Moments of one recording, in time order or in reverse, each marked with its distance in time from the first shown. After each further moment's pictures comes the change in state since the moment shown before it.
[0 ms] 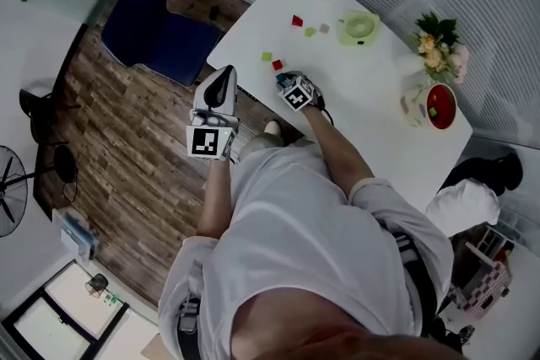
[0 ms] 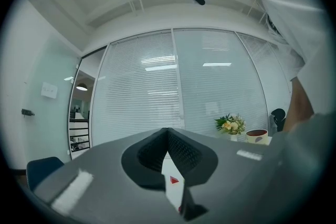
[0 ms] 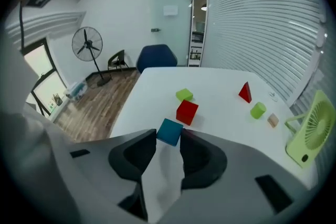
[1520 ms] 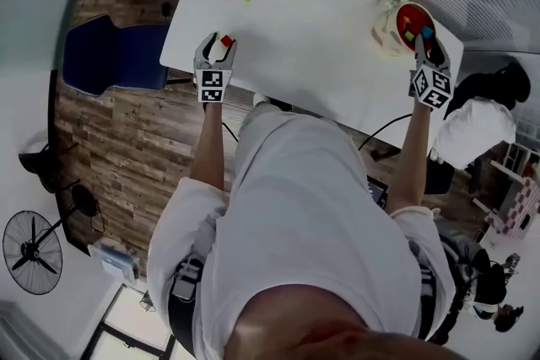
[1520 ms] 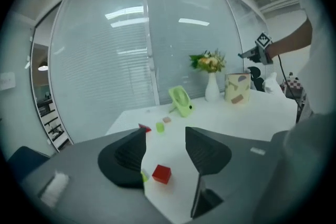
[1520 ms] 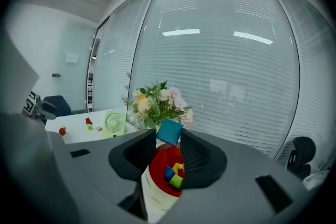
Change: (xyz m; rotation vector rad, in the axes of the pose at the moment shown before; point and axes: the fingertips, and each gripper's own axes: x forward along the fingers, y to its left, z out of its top) left arm 0.104 -0.093 -0.247 0.170 0.444 -0.297; right arm -0.504 -0.232 -0.254 0.549 -0.445 -0.980
